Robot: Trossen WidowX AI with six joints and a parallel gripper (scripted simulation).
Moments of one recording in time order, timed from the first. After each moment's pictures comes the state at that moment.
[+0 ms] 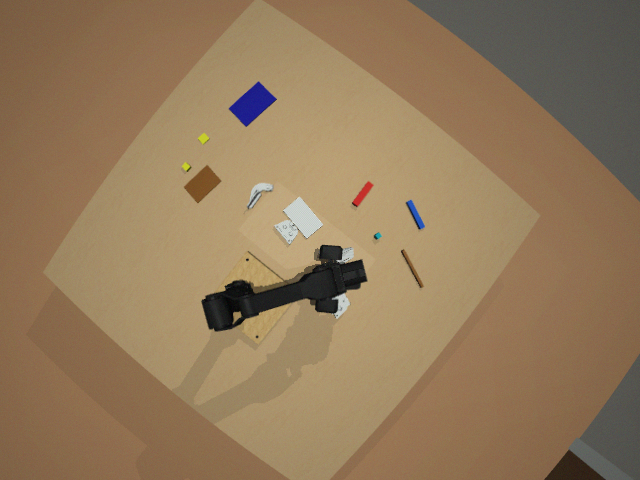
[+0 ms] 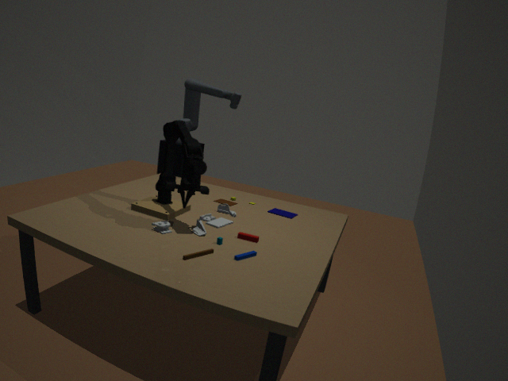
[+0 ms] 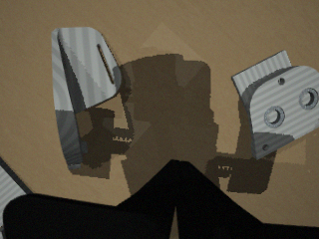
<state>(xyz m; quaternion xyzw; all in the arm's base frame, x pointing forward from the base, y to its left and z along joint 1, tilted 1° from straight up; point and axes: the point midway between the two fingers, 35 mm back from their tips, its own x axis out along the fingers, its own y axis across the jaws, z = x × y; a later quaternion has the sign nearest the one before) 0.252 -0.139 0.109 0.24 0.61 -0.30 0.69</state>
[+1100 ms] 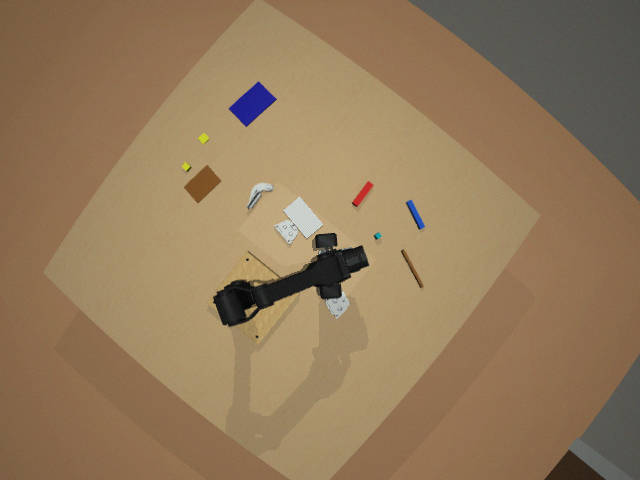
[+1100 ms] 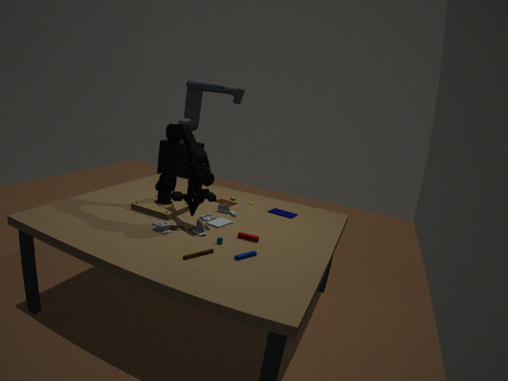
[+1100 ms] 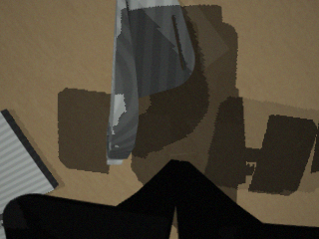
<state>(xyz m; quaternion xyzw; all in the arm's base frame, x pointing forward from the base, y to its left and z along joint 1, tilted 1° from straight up) 0.274 -0.107 0.073 0.22 0.66 -0.22 0.69</state>
